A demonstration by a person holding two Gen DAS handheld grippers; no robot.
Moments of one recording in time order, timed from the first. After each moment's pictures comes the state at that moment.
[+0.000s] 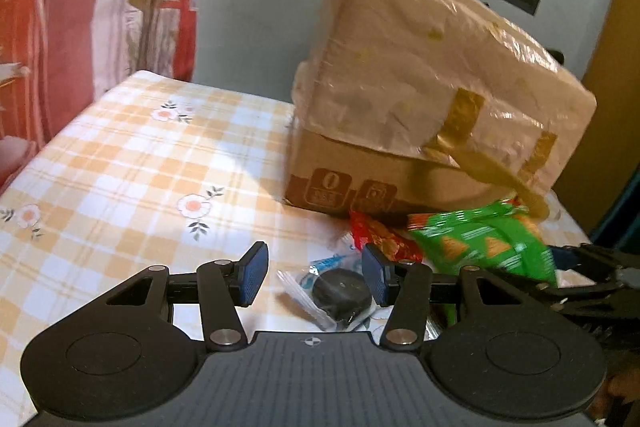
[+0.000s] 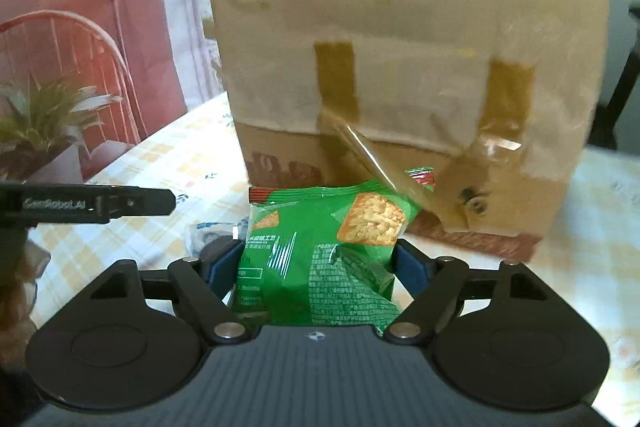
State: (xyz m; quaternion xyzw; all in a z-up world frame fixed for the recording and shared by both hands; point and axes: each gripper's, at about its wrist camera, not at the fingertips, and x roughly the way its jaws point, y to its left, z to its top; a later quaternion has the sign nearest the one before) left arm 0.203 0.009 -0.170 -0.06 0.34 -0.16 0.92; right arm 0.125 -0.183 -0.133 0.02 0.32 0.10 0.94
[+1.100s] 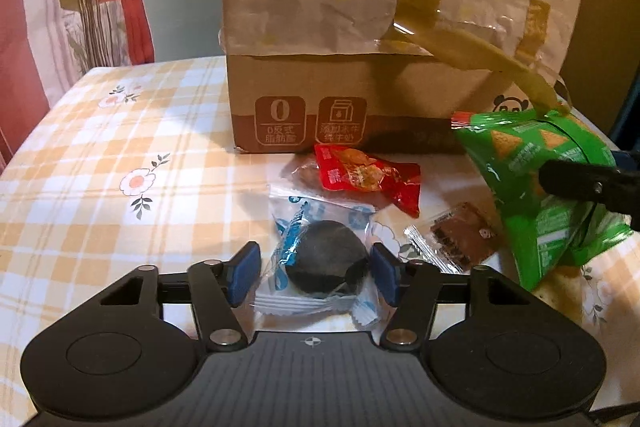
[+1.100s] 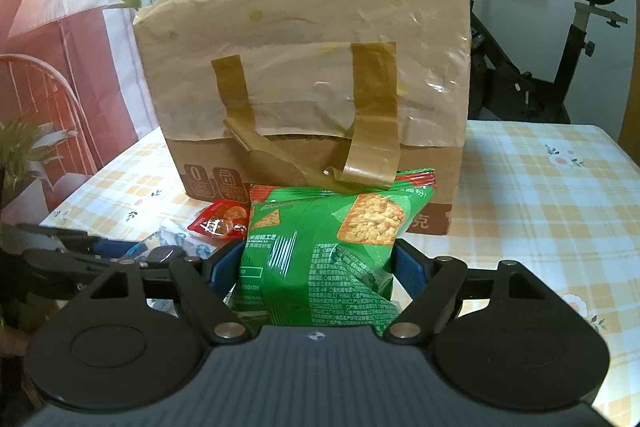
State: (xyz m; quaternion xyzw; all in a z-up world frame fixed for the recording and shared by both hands) left arm 0.201 -0.042 -0.209 0.05 0.38 -0.19 0.91; right arm 0.107 -0.225 -0.142 0.07 0.30 0.04 0.95
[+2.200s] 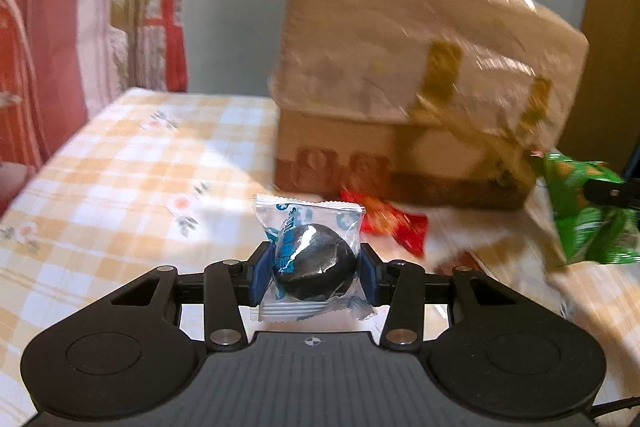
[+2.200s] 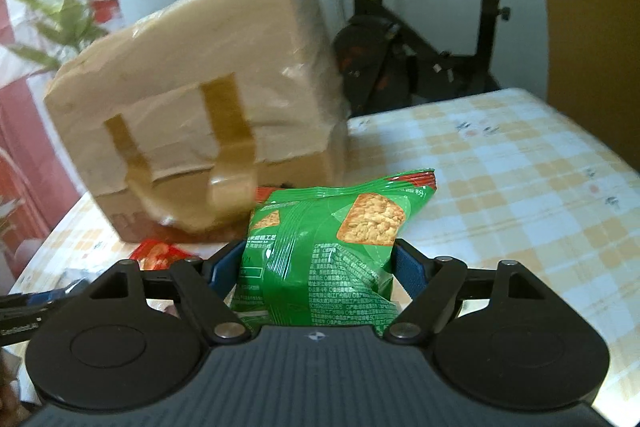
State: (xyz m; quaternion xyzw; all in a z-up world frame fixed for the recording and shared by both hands) left arm 0.185 -0.014 -0.182 0.00 0.32 -0.15 0.94; right arm 0.084 -0.286 -0.134 0.14 0.27 -0.08 0.95
